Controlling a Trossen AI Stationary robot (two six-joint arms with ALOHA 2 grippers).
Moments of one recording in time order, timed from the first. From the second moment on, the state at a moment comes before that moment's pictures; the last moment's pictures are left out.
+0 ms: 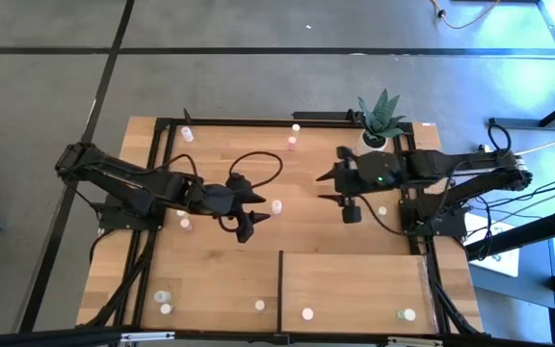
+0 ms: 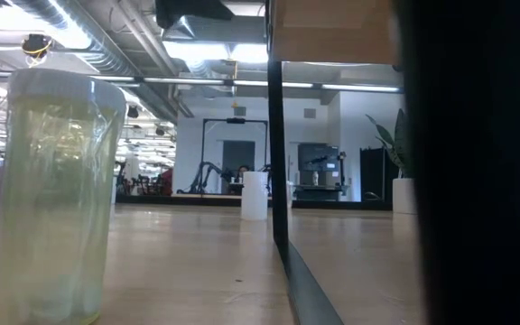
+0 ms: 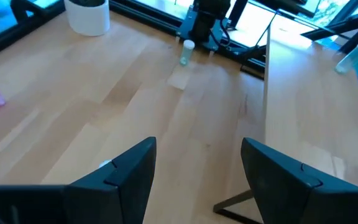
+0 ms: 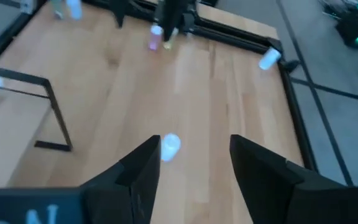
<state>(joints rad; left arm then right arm) -0.26 1.31 1.11 -0.36 -0.36 -0.54 0.11 1.21 1.22 -0.61 0.13 -0.21</state>
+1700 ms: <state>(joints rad) -0.27 1.27 1.11 -0.39 -0.39 -0.49 0.06 1.37 1.22 -0.40 0.02 -0.22</state>
